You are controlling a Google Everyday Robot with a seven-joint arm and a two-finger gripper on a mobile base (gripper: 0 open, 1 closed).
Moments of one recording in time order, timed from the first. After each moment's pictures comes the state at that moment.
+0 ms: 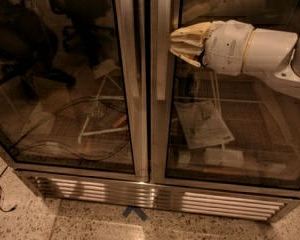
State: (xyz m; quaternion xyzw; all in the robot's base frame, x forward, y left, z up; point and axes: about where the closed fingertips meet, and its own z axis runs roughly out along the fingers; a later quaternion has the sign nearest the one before) arm 0.567 -0.065 1.002 -0.70 0.22 -0.17 0.65
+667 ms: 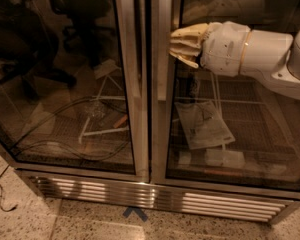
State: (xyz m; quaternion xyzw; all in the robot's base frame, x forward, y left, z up) arm 0.569 -0.060 0.998 -0.70 0.21 -0.16 0.66
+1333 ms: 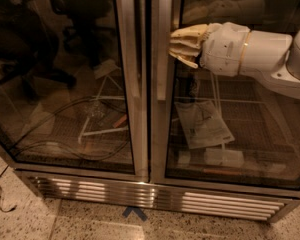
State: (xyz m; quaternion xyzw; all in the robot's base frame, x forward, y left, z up) arm 0.568 -0.057 0.996 -0.70 0.20 -0.15 0.66
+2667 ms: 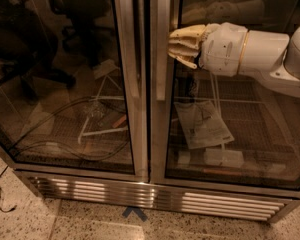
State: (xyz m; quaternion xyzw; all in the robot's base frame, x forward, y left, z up) arm 0.568 -0.054 0.993 -0.71 0.19 -0.13 0.67
